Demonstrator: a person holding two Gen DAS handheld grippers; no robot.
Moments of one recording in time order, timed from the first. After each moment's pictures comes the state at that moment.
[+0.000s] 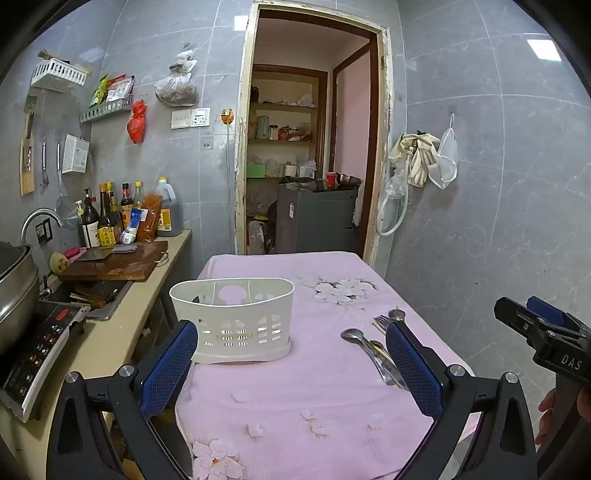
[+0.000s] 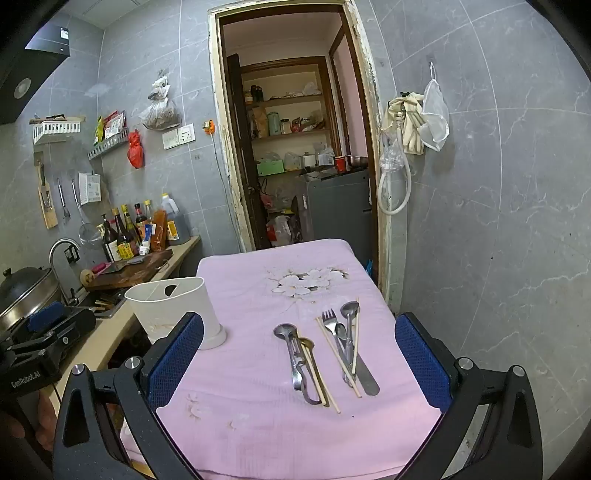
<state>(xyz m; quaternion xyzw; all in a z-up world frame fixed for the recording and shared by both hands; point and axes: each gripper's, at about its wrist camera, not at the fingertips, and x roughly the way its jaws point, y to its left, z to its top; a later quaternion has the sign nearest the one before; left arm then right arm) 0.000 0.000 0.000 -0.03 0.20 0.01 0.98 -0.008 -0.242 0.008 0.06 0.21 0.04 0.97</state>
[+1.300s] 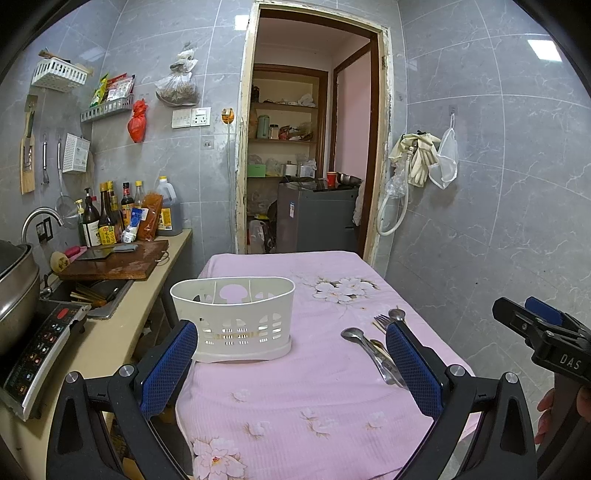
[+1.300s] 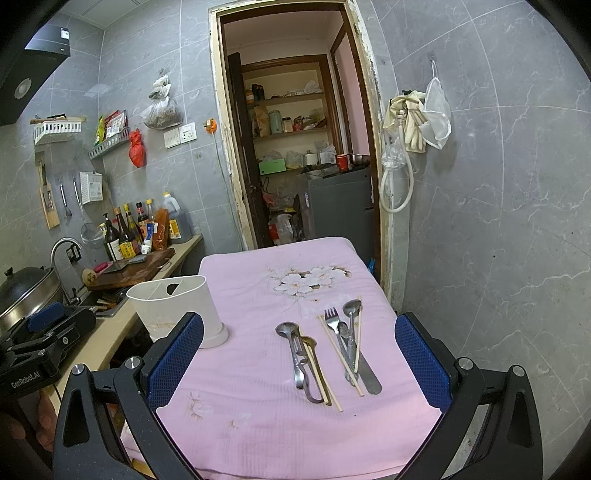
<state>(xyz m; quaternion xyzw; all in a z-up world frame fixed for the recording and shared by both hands) -0.002 0.003 -0.004 -0.03 0.20 0.01 0.98 -0.008 -0.241 0.008 0.06 0.21 0.05 0.97</state>
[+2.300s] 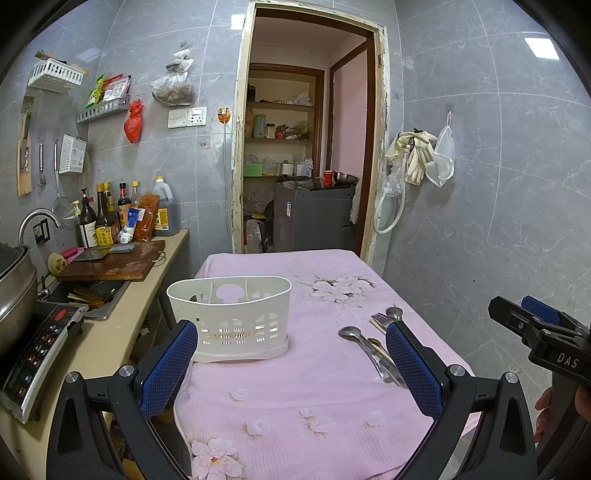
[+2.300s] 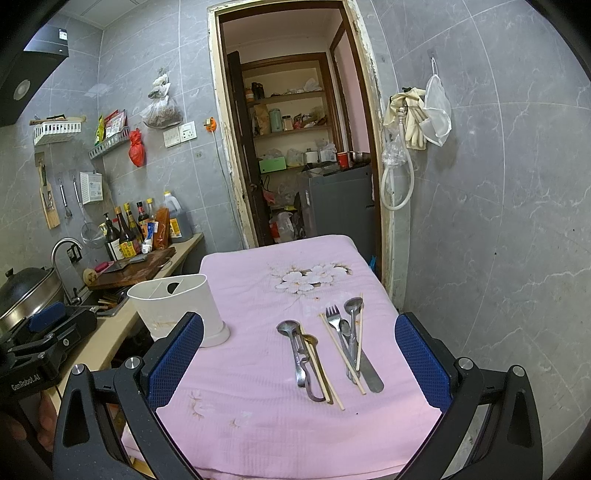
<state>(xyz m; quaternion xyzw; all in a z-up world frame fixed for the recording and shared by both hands) 0.002 -0.002 -0.004 -0.03 0.21 0.00 0.98 -0.006 -0.241 0.007 0.06 0.21 0.05 0.97</state>
